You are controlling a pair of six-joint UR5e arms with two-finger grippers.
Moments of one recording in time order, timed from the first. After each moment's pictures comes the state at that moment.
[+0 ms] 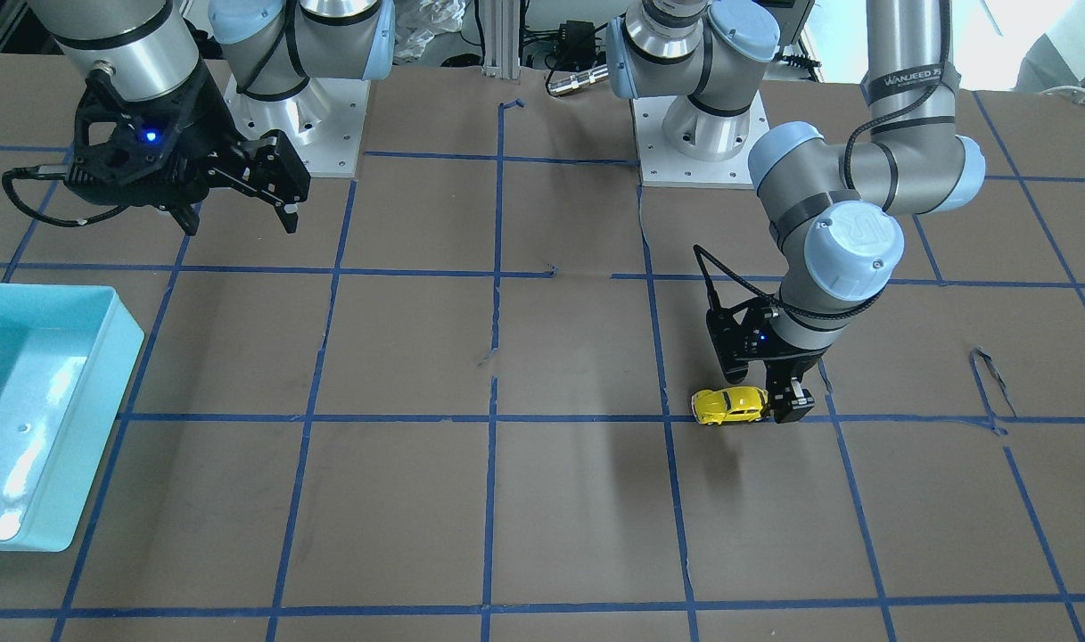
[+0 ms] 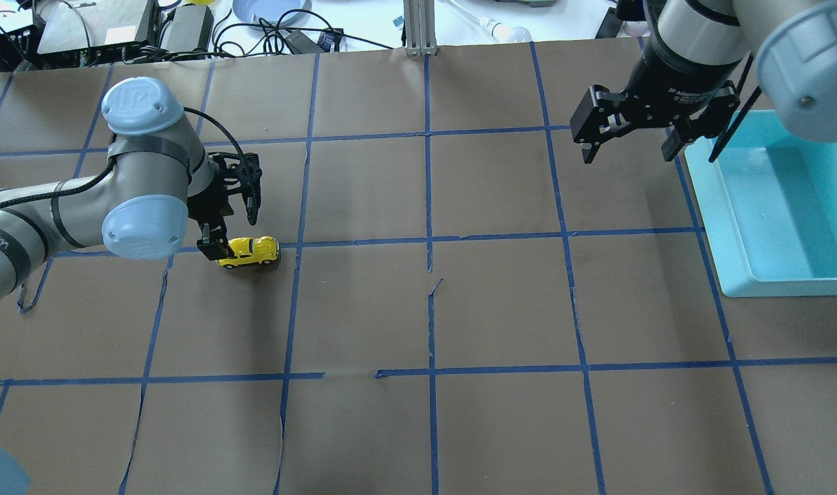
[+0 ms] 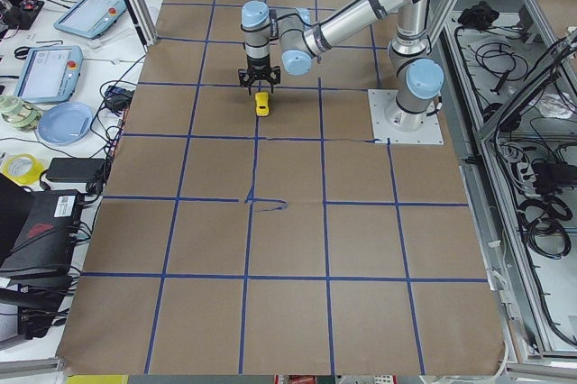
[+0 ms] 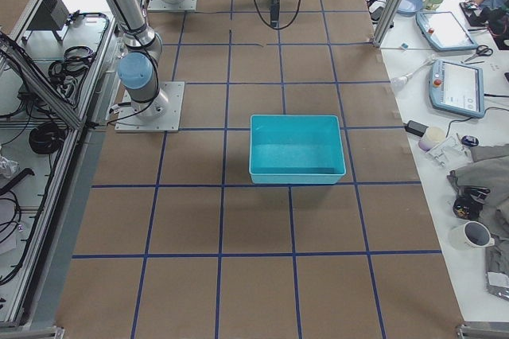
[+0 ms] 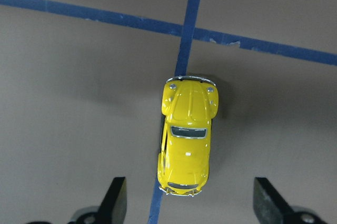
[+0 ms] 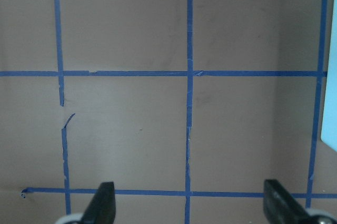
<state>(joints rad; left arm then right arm) -1.42 -1.84 -1.94 -0.94 1.66 1.59 1.56 -1.59 1.59 -1.59 -1.51 -0.04</state>
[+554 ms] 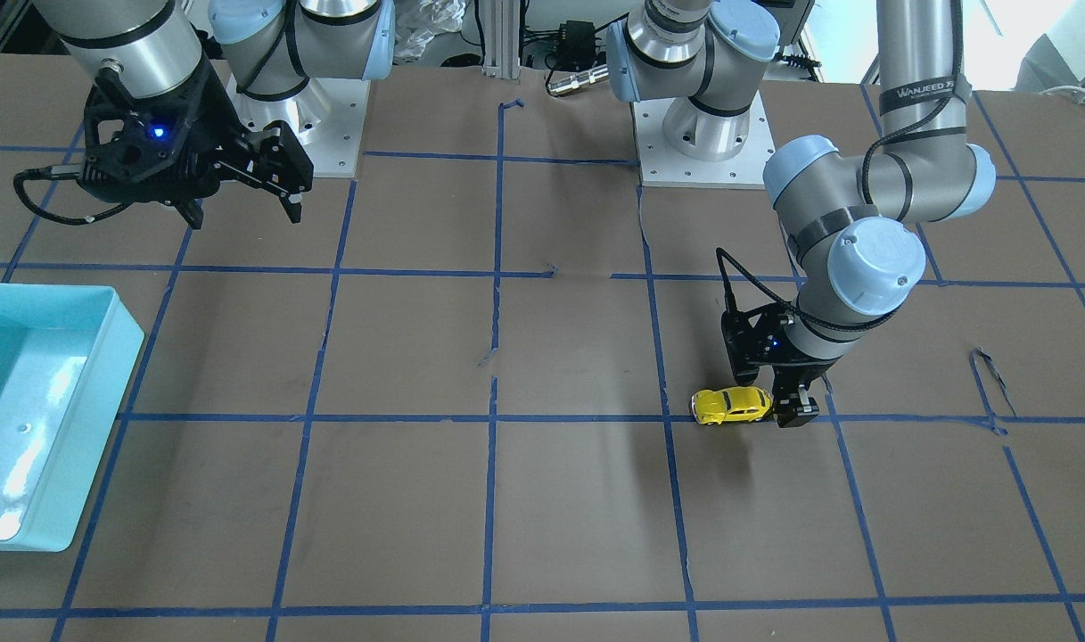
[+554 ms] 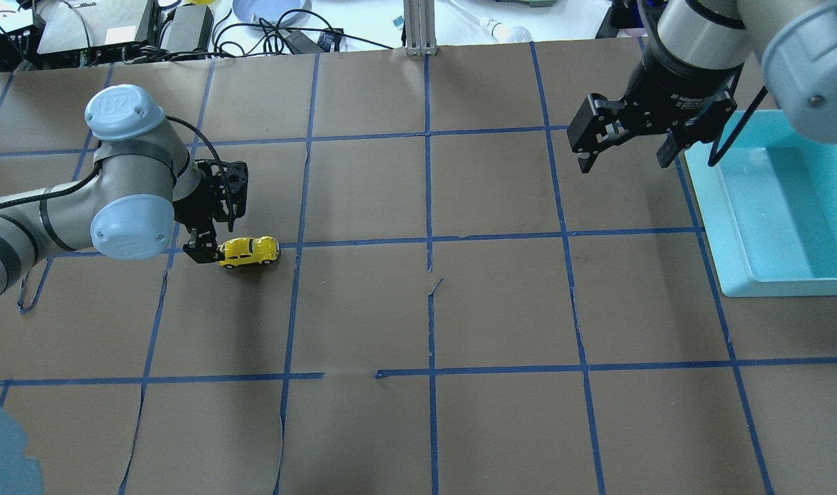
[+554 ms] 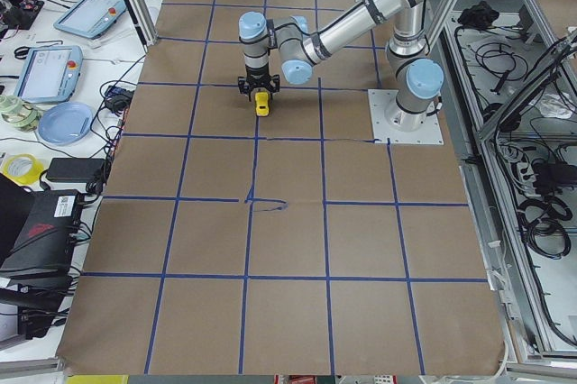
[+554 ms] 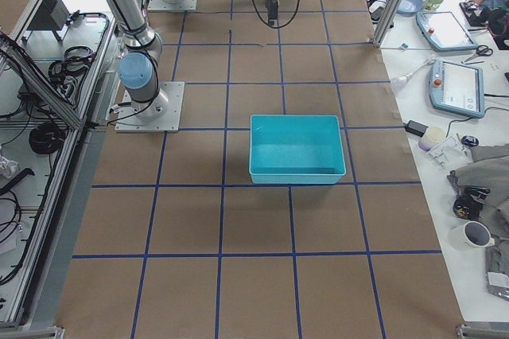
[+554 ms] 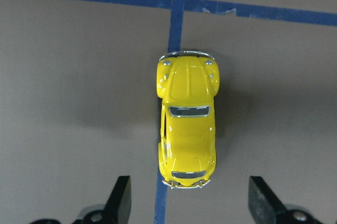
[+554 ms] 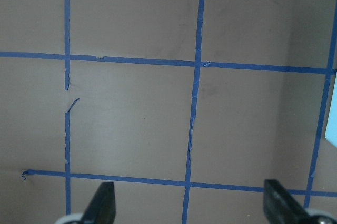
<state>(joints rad) -1.39 -1.87 -1.94 -0.94 1.63 1.68 1.56 -1.60 1.59 -1.56 -1.52 -0.07</state>
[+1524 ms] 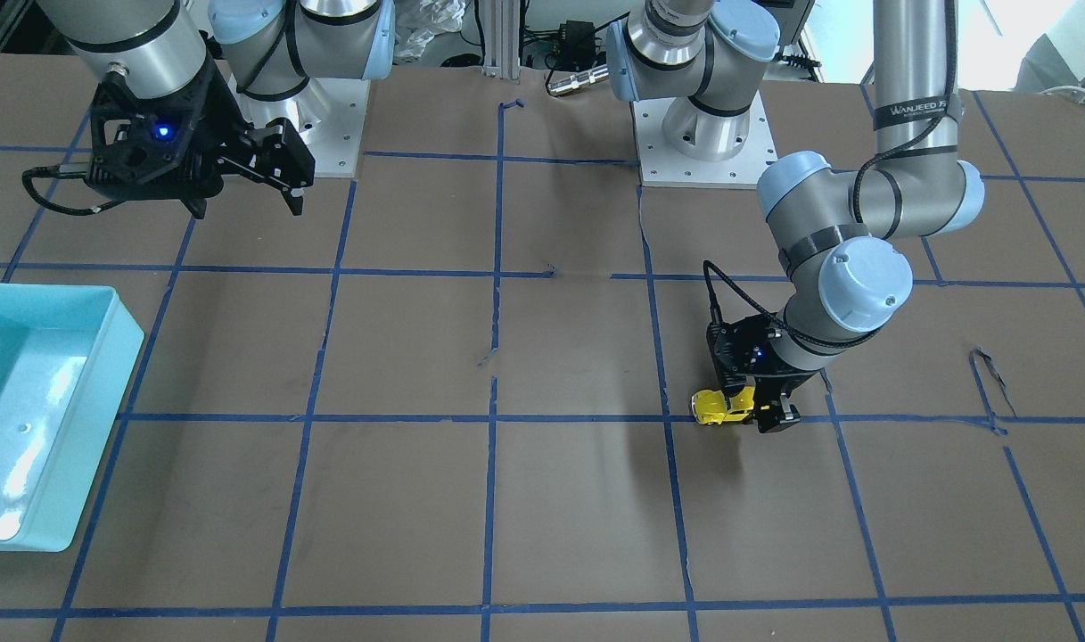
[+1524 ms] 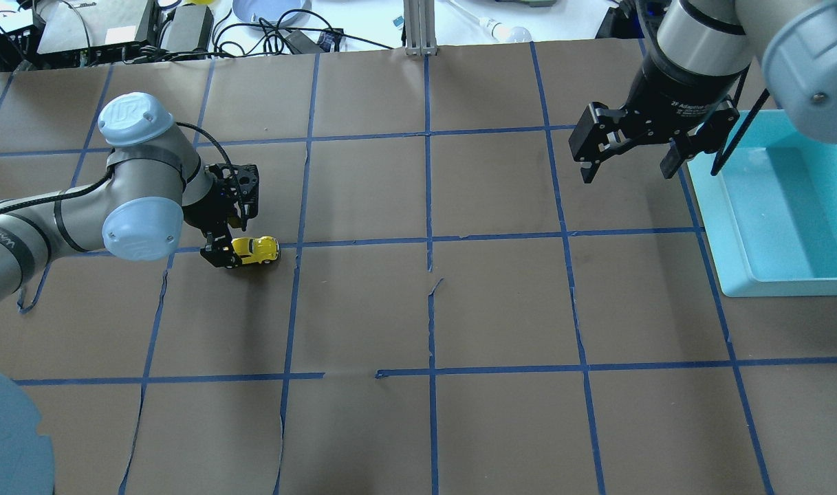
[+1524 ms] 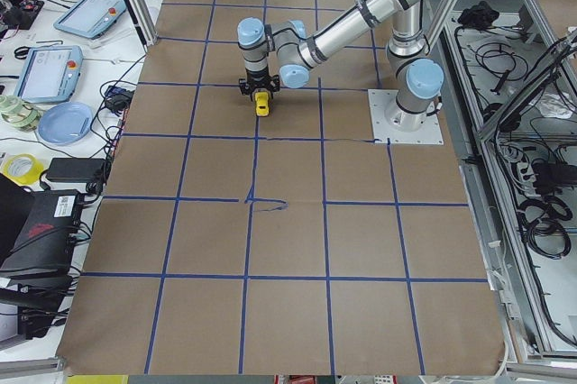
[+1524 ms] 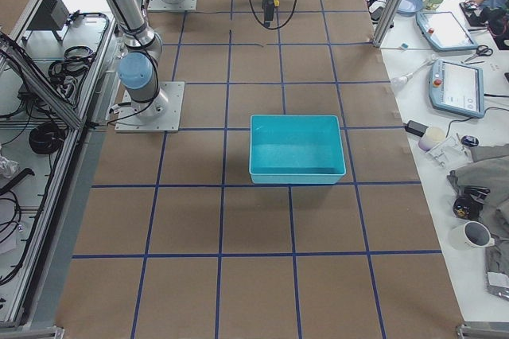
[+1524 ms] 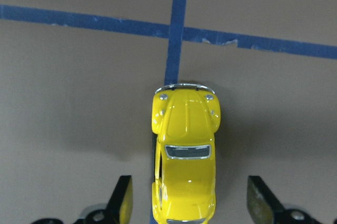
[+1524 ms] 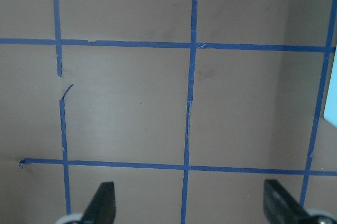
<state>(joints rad) -1.40 -1.90 -1.94 -0.94 1.57 1.61 1.57 -1.60 1.59 -1.51 -1.53 -0.04</state>
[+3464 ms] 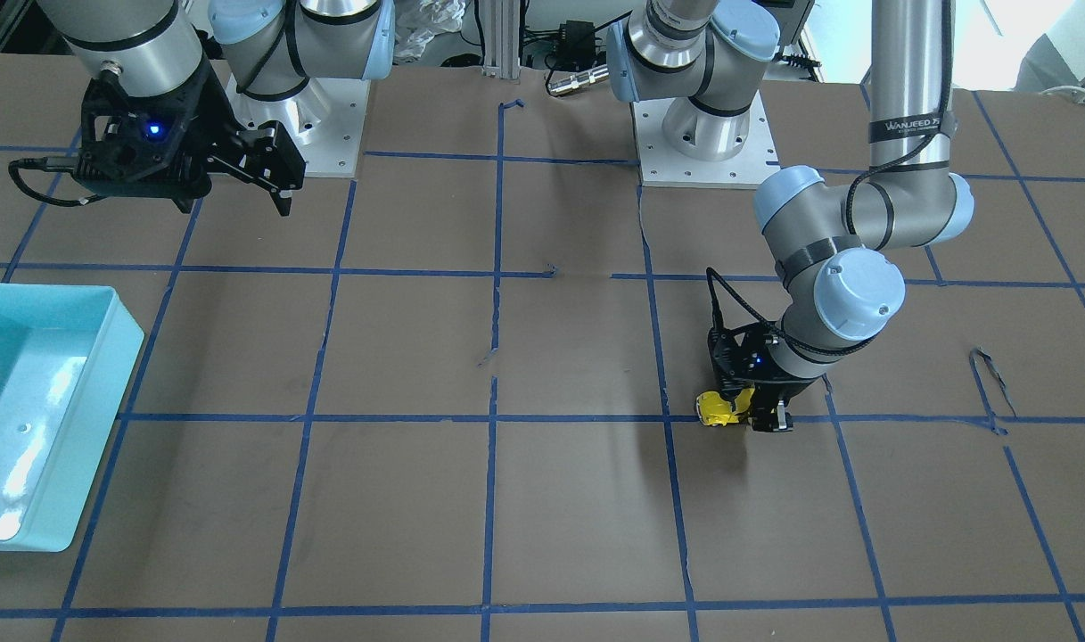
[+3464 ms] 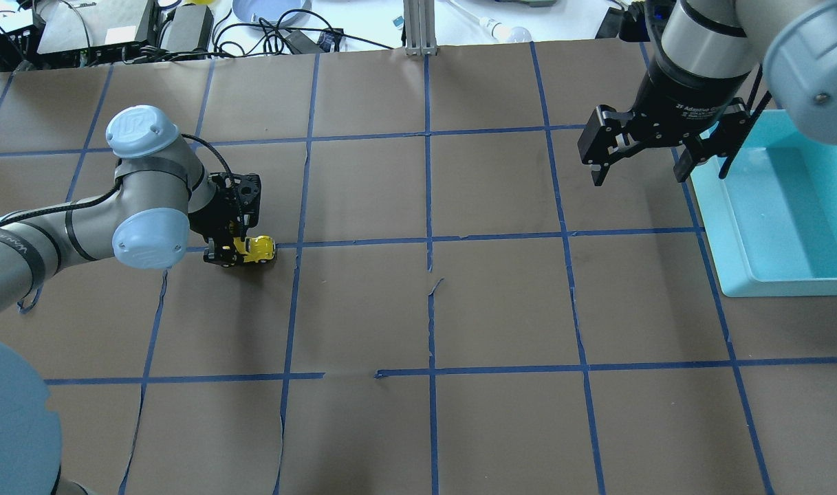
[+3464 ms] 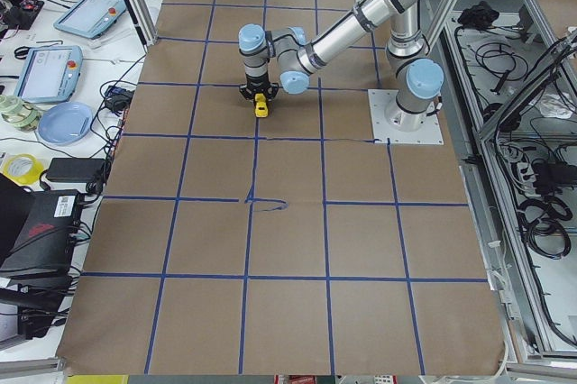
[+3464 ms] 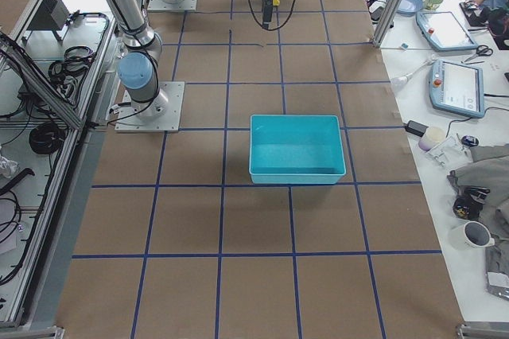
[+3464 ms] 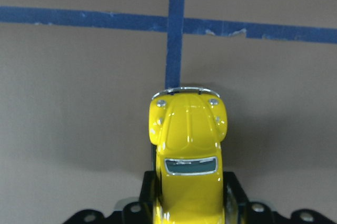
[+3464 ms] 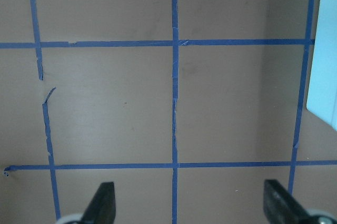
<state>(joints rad) -1.39 -1.93 -1.96 -0.86 1.58 1.69 1.57 -1.60 1.59 -1.50 -1.58 0.00</state>
